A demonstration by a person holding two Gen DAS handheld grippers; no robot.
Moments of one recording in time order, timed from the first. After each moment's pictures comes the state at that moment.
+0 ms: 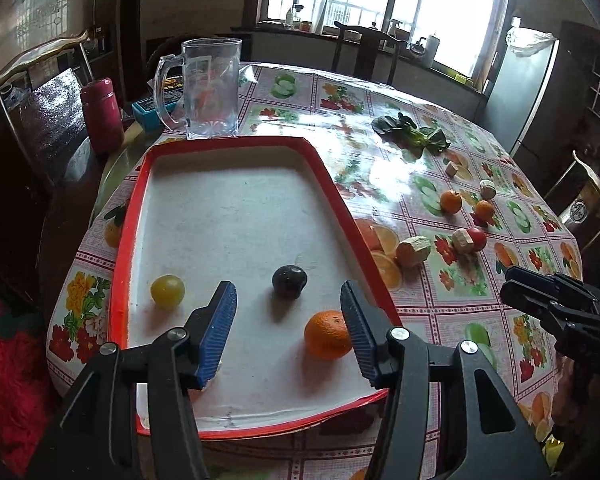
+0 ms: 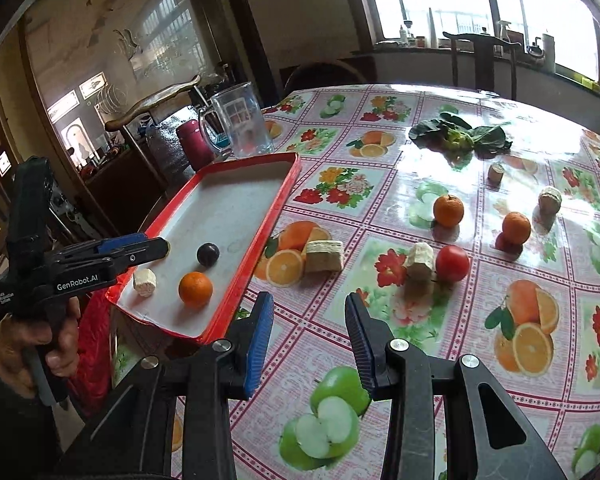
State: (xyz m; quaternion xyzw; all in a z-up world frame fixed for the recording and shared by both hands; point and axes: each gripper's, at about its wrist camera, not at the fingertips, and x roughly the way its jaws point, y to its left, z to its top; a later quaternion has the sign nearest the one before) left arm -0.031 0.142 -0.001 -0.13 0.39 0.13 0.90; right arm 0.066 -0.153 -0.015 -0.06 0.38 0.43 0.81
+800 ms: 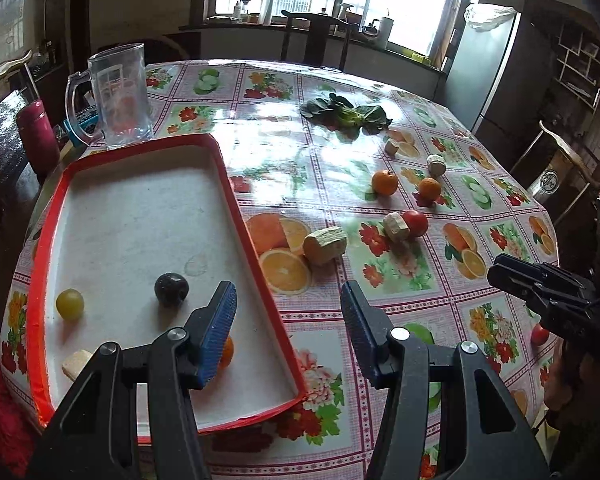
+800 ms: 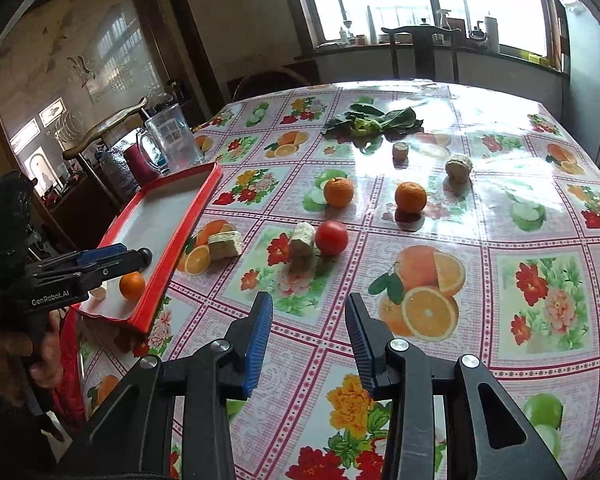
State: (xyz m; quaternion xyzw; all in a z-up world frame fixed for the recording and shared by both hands) left arm 0.008 0.077 -0.001 -0.11 0.40 0.06 0.91; right arm 0.093 -0.236 -0.020 -0.03 0.39 0.36 0.85
